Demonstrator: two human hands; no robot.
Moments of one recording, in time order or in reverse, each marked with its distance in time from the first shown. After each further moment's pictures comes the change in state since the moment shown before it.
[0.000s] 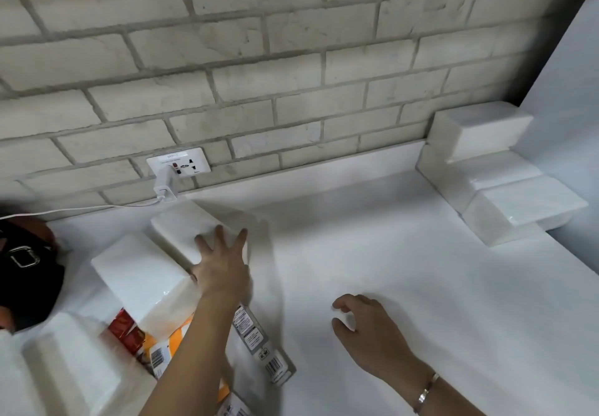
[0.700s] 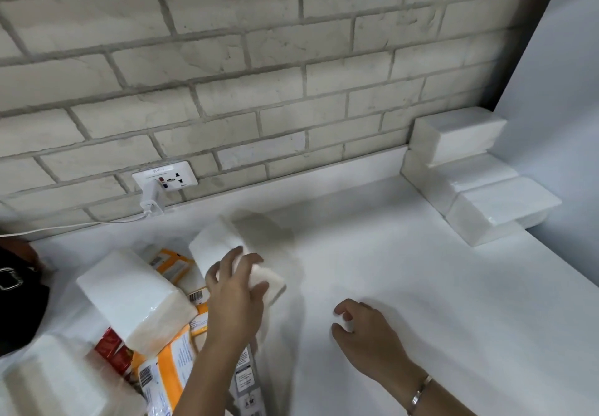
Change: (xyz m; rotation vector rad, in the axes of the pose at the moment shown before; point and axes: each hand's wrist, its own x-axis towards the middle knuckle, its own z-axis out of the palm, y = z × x) left_hand -0.060 0.020 -0.004 -0.726 0.249 0.247; right_hand -0.004 -0.002 -0.011 0.025 -0.005 0.203
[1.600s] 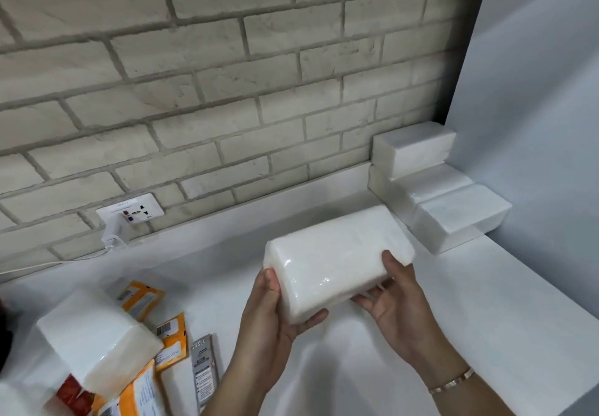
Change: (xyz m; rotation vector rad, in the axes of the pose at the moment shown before) left_hand -0.028 0.160 -0.011 -1.484 -0.336 -0.482; right_hand -0.003 0.017 -0.119 1.582 0.078 -0.149
